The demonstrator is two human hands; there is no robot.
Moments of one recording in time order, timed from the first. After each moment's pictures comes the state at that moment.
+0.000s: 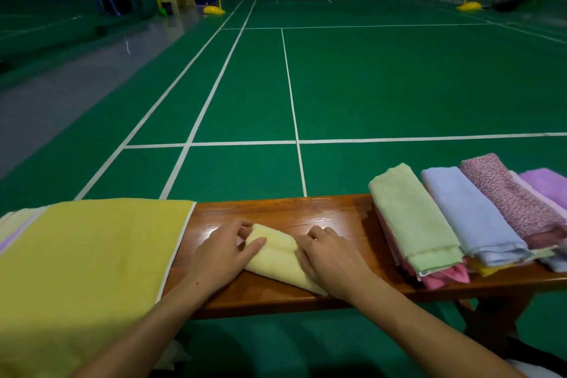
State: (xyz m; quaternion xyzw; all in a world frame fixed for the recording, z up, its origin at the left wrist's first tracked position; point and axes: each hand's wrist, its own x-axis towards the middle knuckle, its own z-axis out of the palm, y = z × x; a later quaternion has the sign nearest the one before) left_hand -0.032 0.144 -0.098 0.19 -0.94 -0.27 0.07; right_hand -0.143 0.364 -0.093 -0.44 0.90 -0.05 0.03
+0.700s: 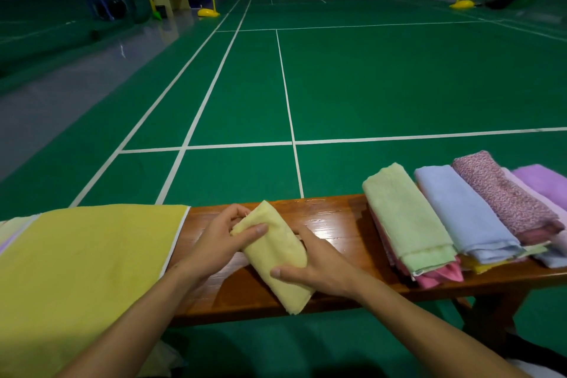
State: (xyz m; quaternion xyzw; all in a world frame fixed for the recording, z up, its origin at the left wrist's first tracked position) left_hand -0.046 0.151 -0.065 0.14 -0.79 -0.59 0.08; right_hand -0.148 0.368 -0.093 -0.37 0.80 -0.40 0.26
